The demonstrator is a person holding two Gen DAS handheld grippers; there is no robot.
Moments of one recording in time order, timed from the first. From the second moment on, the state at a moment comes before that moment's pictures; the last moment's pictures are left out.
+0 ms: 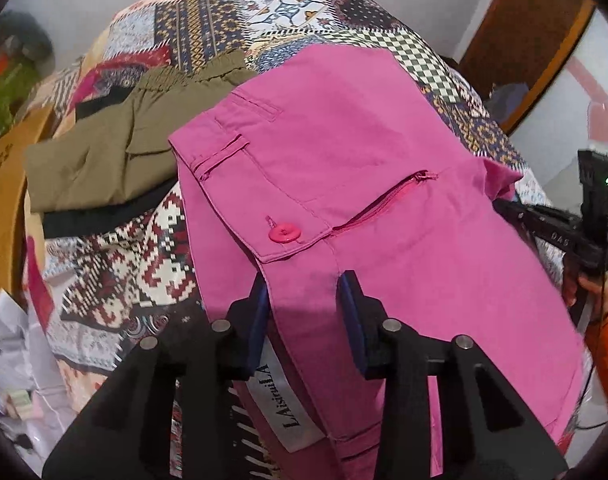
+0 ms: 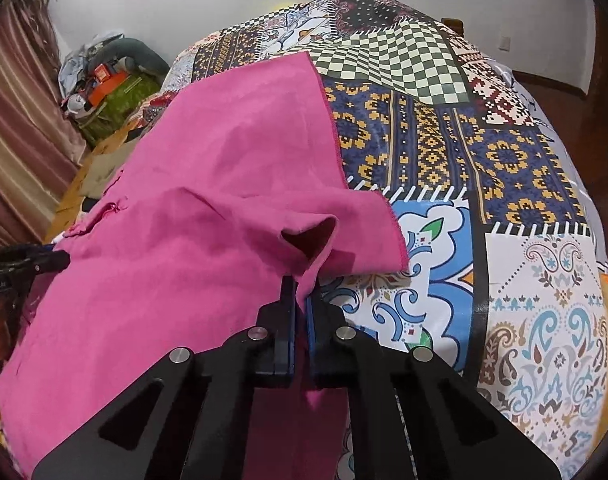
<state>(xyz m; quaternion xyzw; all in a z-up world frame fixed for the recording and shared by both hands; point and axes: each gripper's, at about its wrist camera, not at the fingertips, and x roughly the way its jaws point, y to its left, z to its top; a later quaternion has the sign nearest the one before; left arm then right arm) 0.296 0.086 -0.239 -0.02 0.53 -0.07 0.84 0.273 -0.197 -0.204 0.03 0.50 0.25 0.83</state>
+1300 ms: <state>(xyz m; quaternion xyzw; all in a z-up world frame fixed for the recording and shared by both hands) 0.354 0.126 -0.236 -0.07 0.54 -0.02 0.84 0.293 -0.209 -0.152 0.03 0.44 0.18 0.88</state>
